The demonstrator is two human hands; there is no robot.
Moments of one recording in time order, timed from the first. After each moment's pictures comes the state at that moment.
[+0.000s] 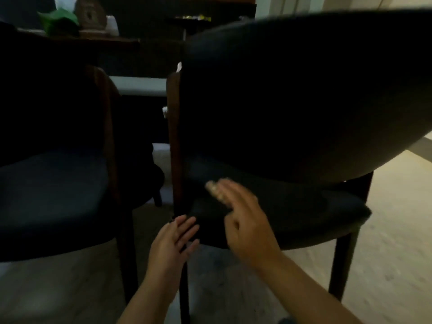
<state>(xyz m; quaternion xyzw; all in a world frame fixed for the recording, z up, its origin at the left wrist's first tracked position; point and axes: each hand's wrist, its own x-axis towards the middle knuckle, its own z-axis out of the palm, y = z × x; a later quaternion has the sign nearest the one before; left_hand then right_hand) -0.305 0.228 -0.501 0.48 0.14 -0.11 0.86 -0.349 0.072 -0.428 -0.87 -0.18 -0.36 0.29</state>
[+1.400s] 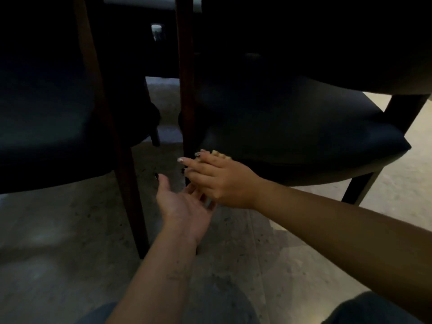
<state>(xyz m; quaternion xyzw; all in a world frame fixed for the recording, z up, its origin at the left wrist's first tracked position) -0.320 0.226 -0.541 0.23 0.24 -0.22 0.92 -0.295 0.099 -0.512 -0.82 -0.47 -0.17 -0.26</state>
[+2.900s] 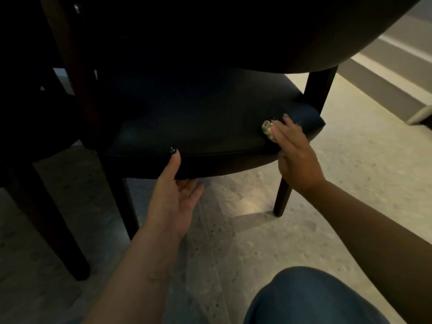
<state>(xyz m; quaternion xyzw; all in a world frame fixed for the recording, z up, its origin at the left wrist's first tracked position) -0.334 0.137 -0.536 0.36 0.18 -0.27 0.87 -0.391 -0.115 -0.519 -0.96 0.03 -0.28 0.04</state>
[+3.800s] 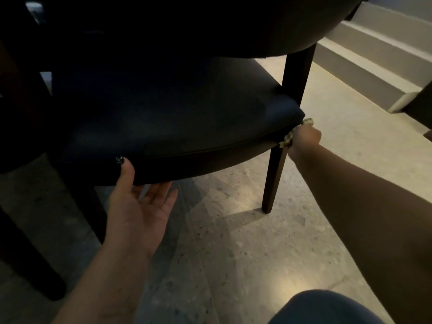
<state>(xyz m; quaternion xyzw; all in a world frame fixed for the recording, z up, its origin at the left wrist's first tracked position) -0.341 0.134 -0.543 0.33 0.20 -0.23 0.89 -0.349 -0.197 -0.518 -0.52 0.50 -0.34 0.61</state>
